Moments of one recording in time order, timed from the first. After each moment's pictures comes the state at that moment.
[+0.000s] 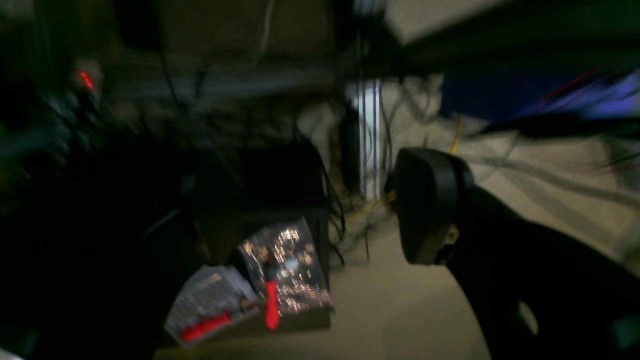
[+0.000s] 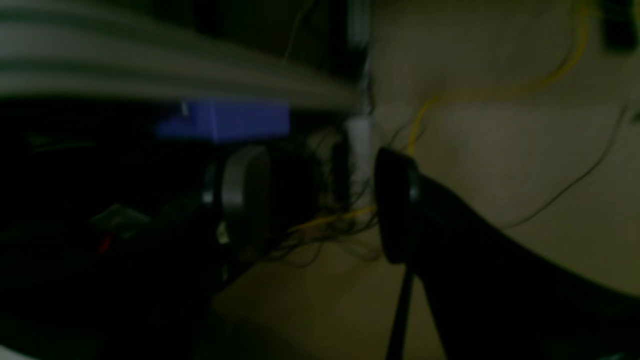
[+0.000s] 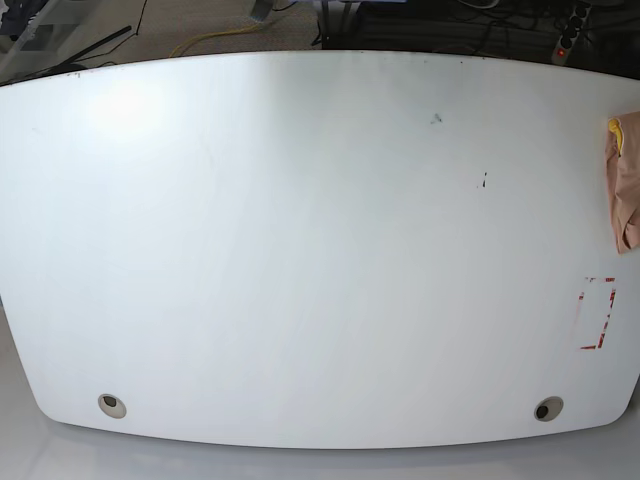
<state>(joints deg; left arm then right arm) 60.9 -3.4 -12.8 87.5 -3.2 -20.2 6.9 -62.3 7.8 18.2 80.5 19.7 40.7 -2.7</state>
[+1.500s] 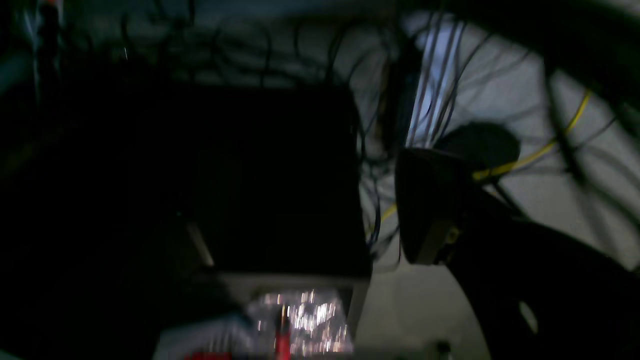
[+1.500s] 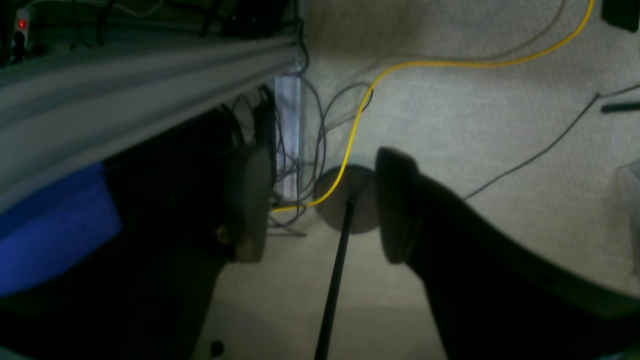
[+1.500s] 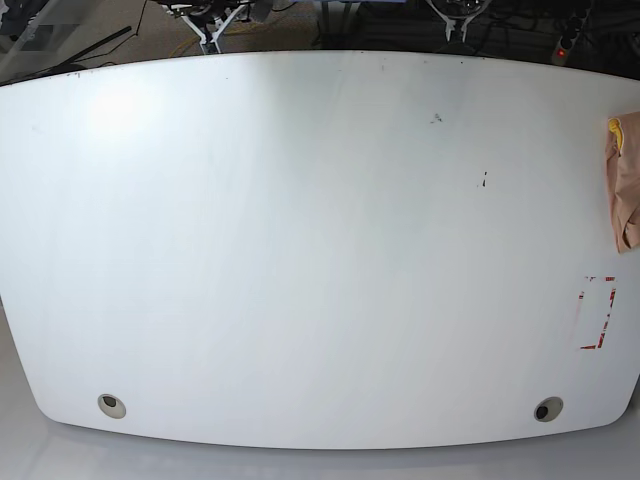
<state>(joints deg) 11.6 -6.5 1.6 13.6 -3.9 -3.7 2.2 -9.1 7.7 15.5 16.0 -15.0 25.0 2.0</state>
